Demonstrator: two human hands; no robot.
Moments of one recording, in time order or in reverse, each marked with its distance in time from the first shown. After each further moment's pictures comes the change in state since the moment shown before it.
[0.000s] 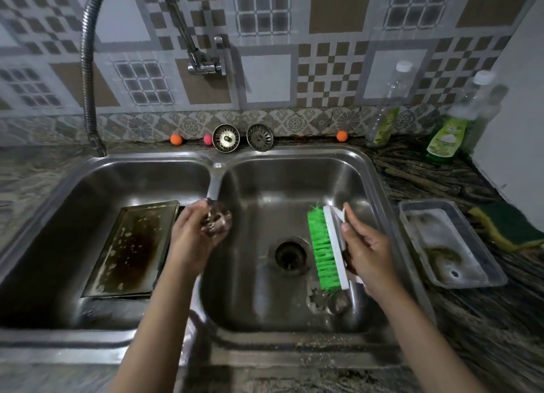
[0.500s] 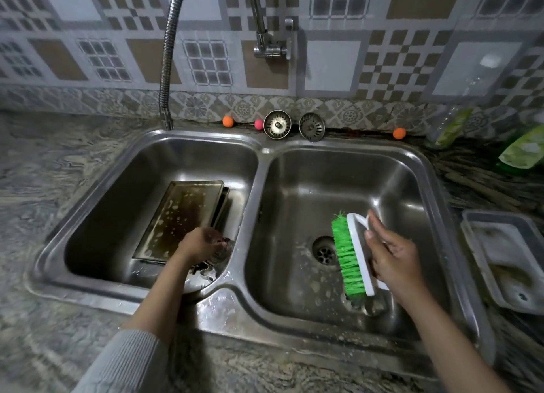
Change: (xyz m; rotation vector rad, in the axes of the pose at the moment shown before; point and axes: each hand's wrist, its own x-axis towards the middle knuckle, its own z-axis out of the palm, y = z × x) left_hand 0.034 -0.020 -0.147 1.385 0.032 -0.180; right_hand -0.002 0.017 0.032 -0.130 -0.080 -0.025
